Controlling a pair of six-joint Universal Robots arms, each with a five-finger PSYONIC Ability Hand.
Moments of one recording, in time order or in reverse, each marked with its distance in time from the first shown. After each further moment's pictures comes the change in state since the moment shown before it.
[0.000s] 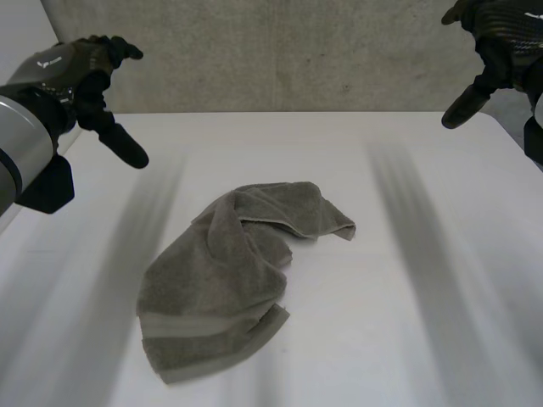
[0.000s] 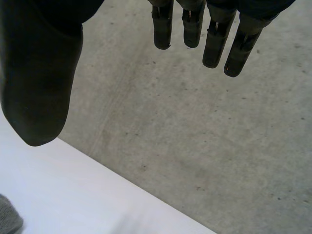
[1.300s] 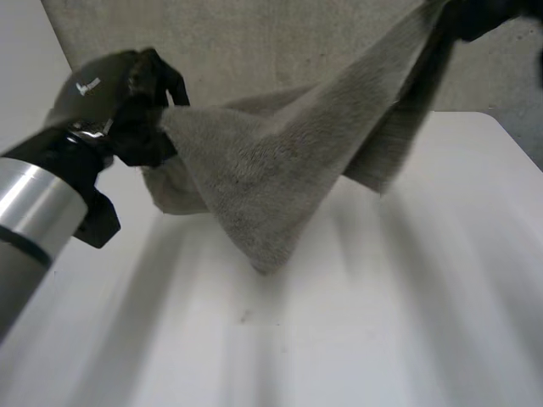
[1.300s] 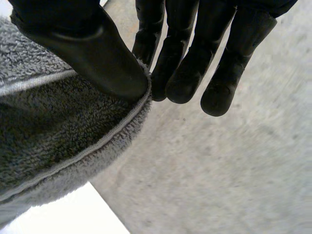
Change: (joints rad) left arm -0.074 0.204 -0.369 0.386 0.160 -0.113; right arm 0.015 -0.020 -0.263 0.173 -0.234 -0.180; left_hand 0.986 1.044 1.046 1.051 0.961; right_hand 1.101 1.089 1.098 1.082 1.104
